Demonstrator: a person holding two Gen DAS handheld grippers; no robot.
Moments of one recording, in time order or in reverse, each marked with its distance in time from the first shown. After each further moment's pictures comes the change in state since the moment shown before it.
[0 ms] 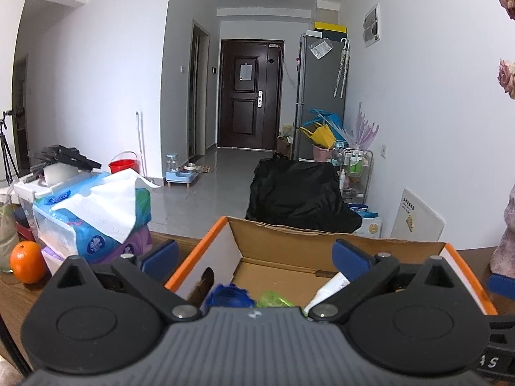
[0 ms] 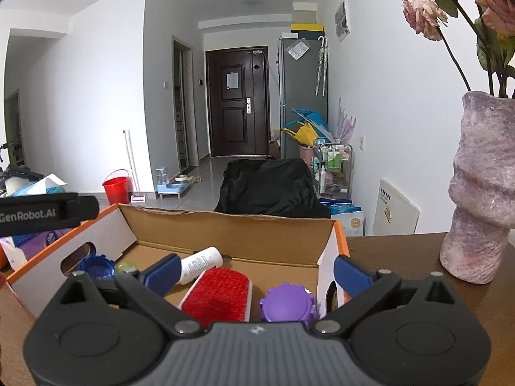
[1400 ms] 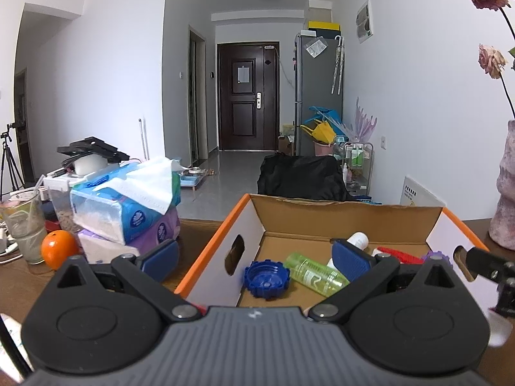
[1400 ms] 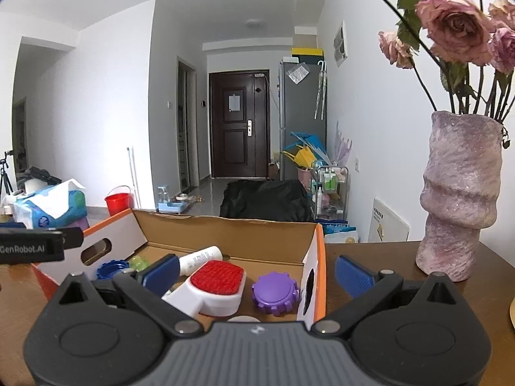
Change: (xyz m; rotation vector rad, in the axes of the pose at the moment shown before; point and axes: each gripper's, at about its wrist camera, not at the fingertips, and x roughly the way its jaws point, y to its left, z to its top) left arm -0.049 0.025 -0.035 0.051 -0.009 0.009; right arm -0.064 -0.007 -0.026 -0.019 -0.103 0.003
